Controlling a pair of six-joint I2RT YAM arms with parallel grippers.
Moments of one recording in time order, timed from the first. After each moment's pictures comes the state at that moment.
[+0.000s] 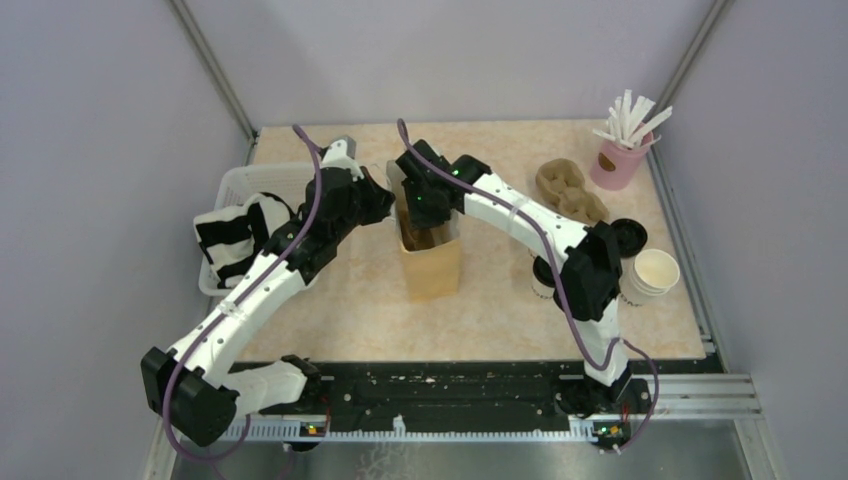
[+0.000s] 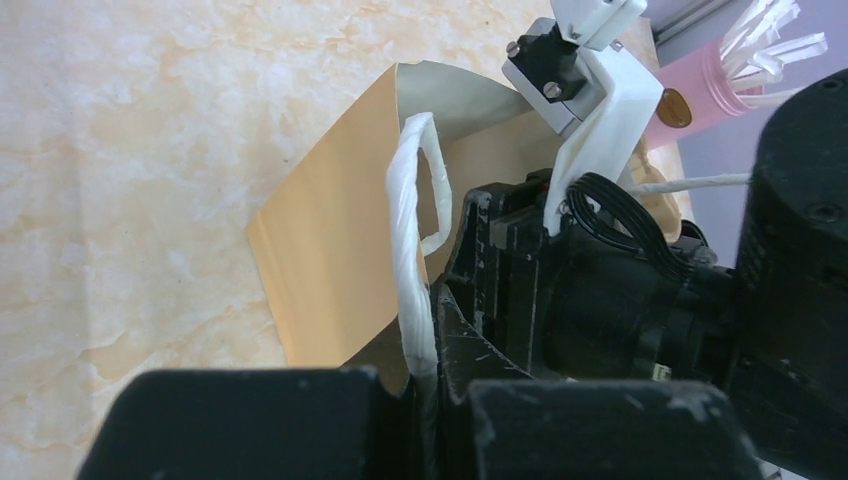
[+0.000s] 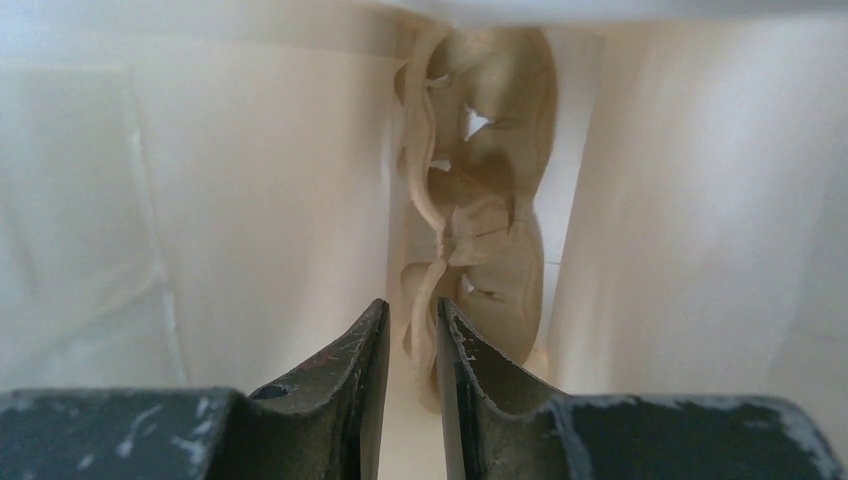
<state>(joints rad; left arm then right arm) -0.52 1.14 1.08 -0.29 -0.11 -0.63 0.86 2.03 1.99 -0.94 0.12 0.59</state>
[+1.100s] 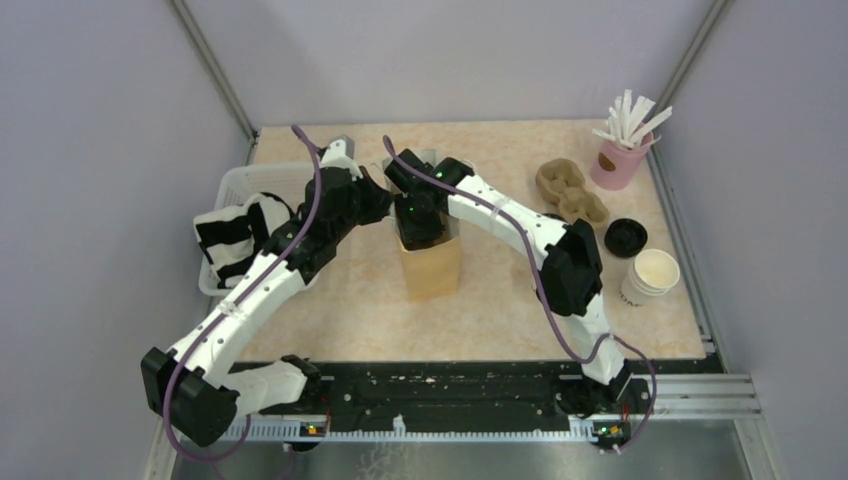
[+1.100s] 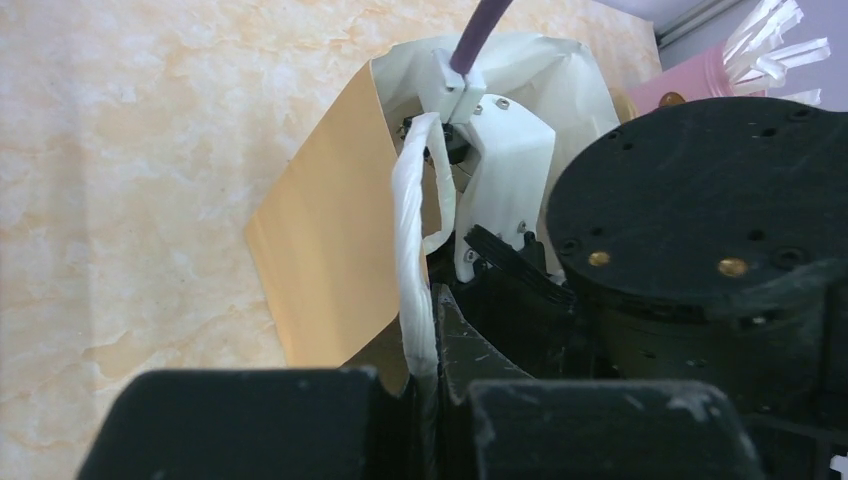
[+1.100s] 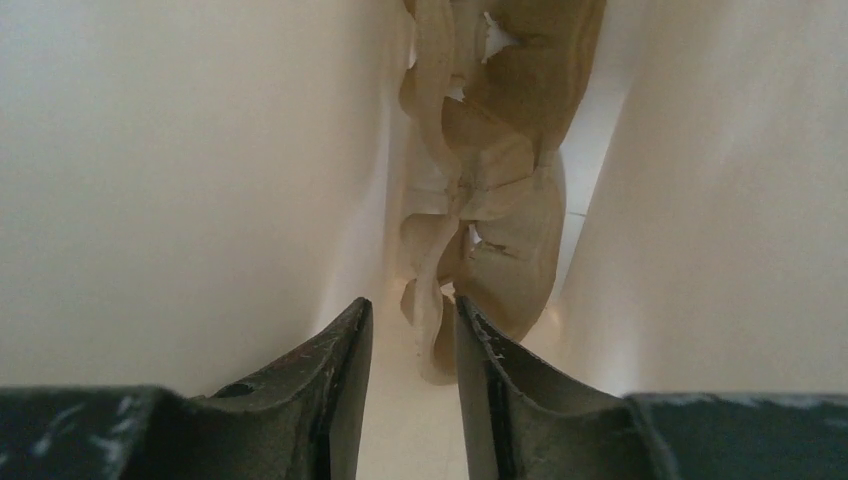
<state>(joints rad) -0.52 1.14 1.08 -0.30 -0.12 -0.63 0.89 2.13 2.10 -1.10 0.03 0.55</state>
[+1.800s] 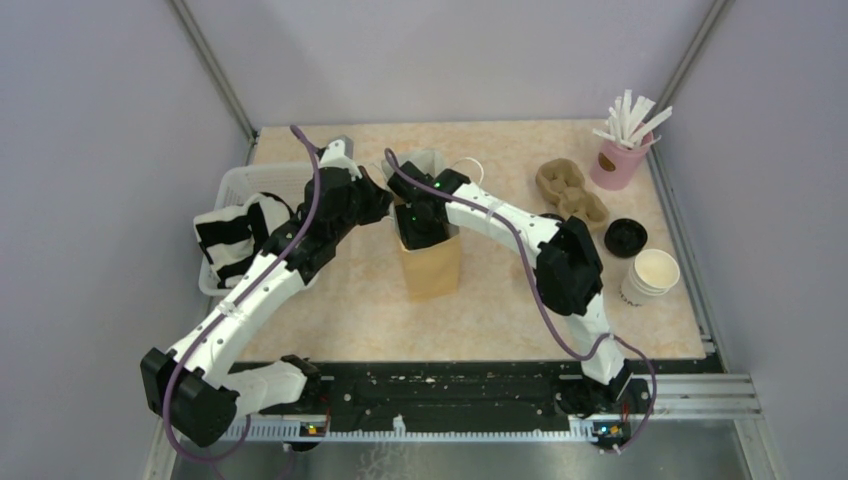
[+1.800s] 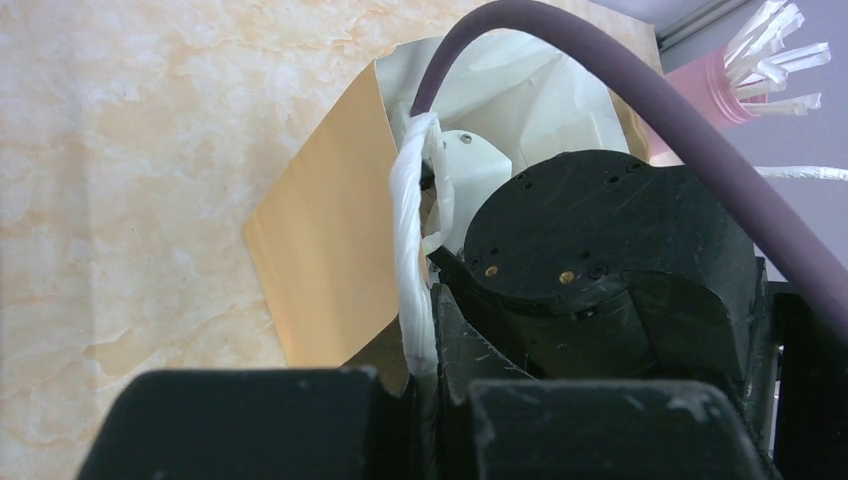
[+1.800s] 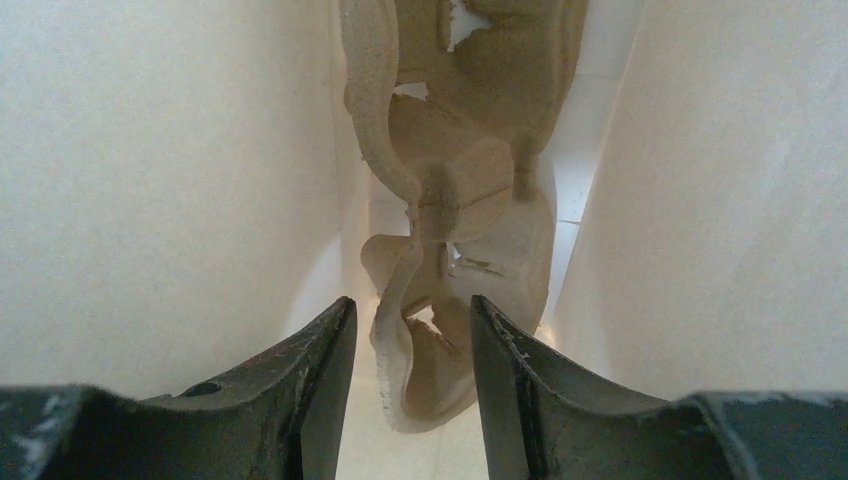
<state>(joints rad) -0.52 1.13 1.08 -0.30 -0.12 -0.64 0.88 2.14 1.97 -1.01 0.03 0.56</state>
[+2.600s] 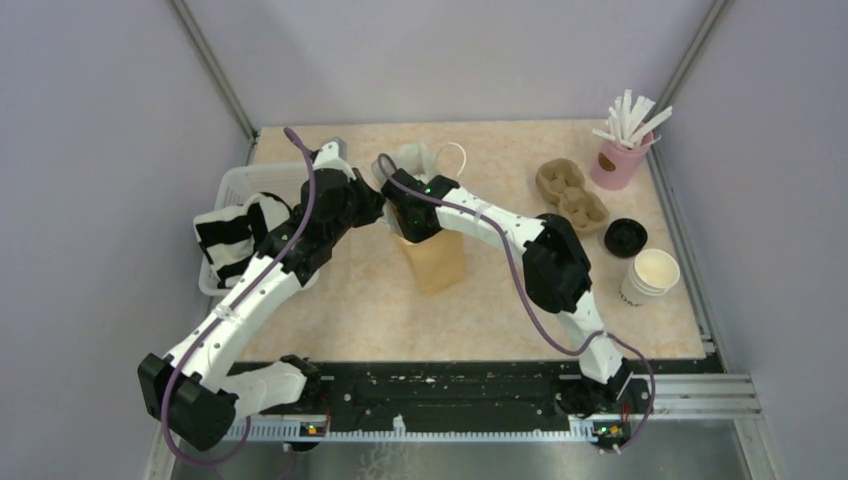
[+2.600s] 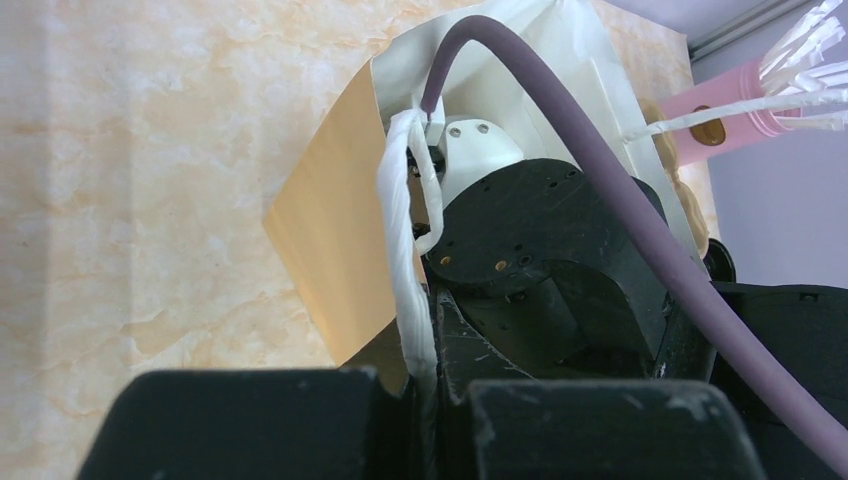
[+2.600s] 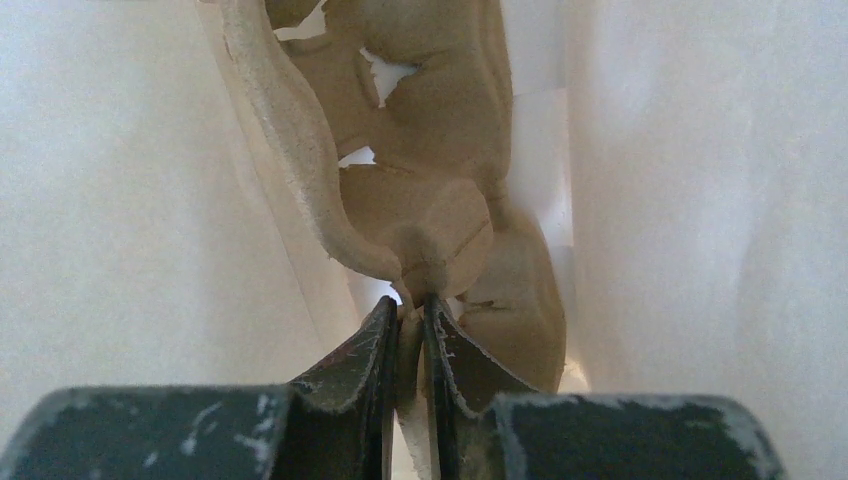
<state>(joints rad) -0.51 1.12 1.08 -0.34 -0.16 -0.64 0.89 2.22 1.98 -0.97 0.19 0.57</state>
